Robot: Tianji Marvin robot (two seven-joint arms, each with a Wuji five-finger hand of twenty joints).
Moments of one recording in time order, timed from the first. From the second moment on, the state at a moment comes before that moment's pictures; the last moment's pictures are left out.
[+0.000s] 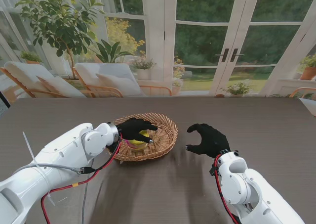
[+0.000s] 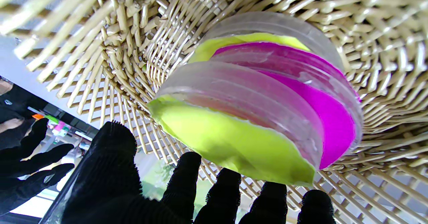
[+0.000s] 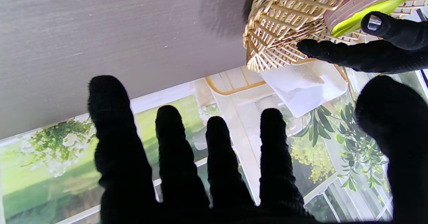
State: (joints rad) left arm 0.85 -1.15 -0.61 -0.90 0.45 -0.37 -0.15; right arm -1.55 -1.11 1.18 -1.61 -0.76 0.08 -0.12; left_hand 0.79 -0.09 -0.01 -0.01 0.41 0.13 0.06 0.27 0.36 0.21 0.03 0.18 0.15 0.28 0.03 0.23 -0.02 0.33 0.11 0.39; right_hand 0.20 -0.66 0.98 -0.14 0.39 -0.14 0.73 0.31 0.50 0.14 0.47 0.27 0.66 0.30 0.21 0.25 0.76 0.47 0.63 0.39
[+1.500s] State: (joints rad) left arm 1.44 -1.09 -1.26 -1.48 0.57 -0.28 -0.05; right arm -1.56 -1.12 1.20 -1.60 -0.73 0.06 -0.19; left_hand 0.83 -0.12 -0.01 -0.02 0.48 0.15 0.08 0.28 0.49 0.25 0.06 0.21 0.27 0.37 0.08 0.26 0.11 0.39 0.15 0.40; right_hand 0.20 -0.59 0.97 -0.14 0.38 -0.13 0.73 0.31 0.50 0.14 0.48 0.27 0.66 0.30 0.21 0.25 0.76 0.46 0.61 0.39
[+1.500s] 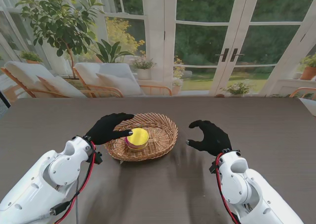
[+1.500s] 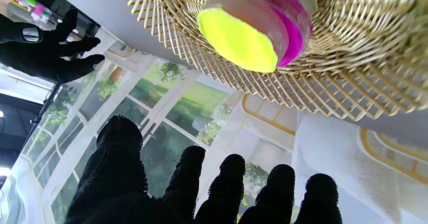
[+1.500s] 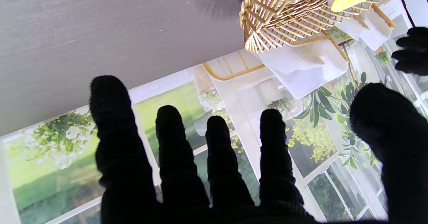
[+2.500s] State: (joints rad) left arm 1.69 -1.12 -1.36 -1.58 0.46 -0.32 0.12; right arm -1.58 -1.13 1.22 -1.61 -0.68 0.04 -0.19; left_hand 0.83 -0.14 -0.01 -0.02 0.48 0.17 0.08 0.29 0.49 0.26 0.05 0.22 0.27 0.38 0.08 0.27 0.10 0.39 0.15 0.41; right_hand 0.20 -0.59 0.97 -0.14 0.38 -0.13 0.74 0.31 0.50 0.14 0.48 0.27 0.66 0.30 0.21 0.25 0.76 0.44 0.61 0.39
